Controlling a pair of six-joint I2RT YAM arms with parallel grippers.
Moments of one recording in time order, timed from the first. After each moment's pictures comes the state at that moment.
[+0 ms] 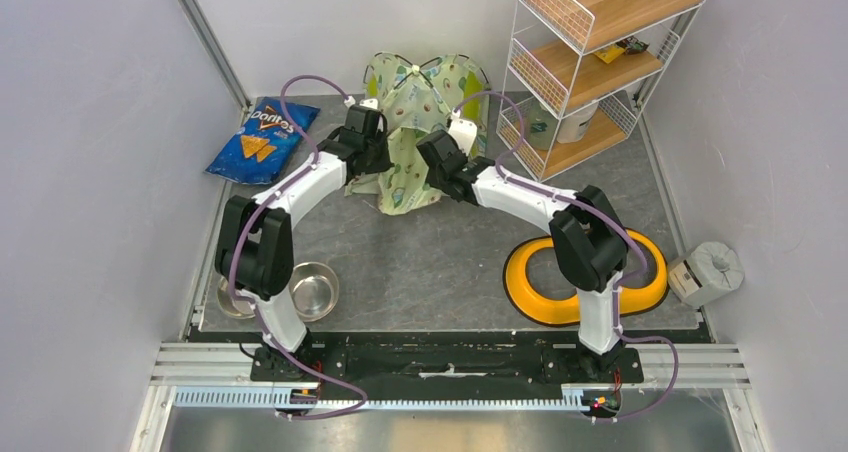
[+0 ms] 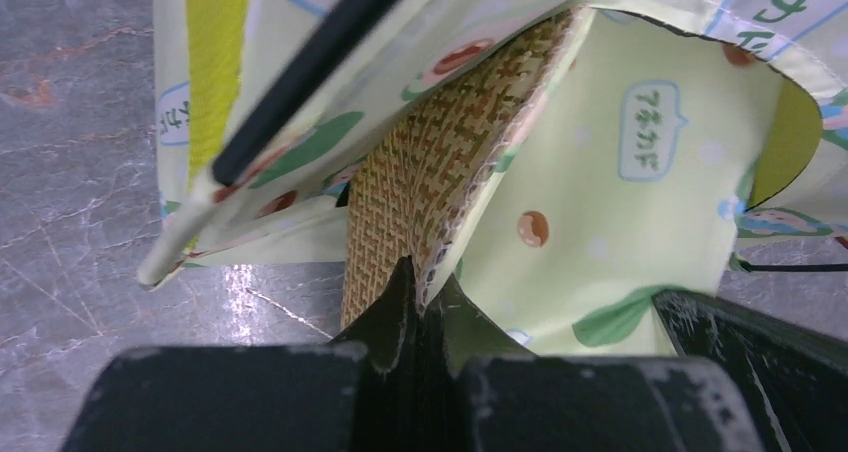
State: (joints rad) left arm -0.38 1.78 1.36 -0.34 -0.08 -0.41; right arm 0.74 1.95 1.49 -0.33 0.49 0.83
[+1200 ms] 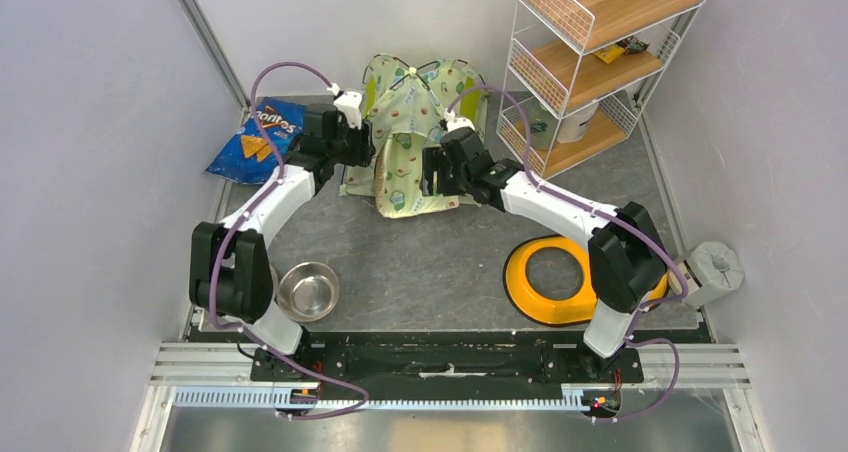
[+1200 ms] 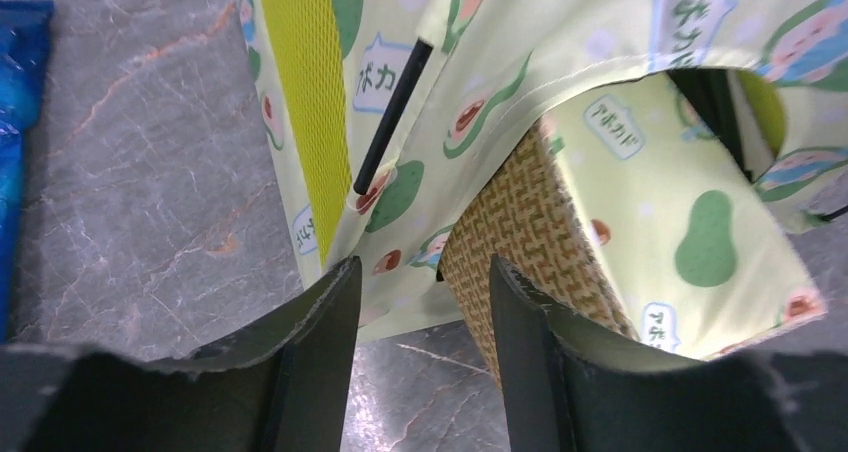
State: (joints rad) left arm -0.23 1.58 1.20 -0.13 0.13 0.00; right arm 0.70 1.76 1.39 -0.29 0.16 0.49
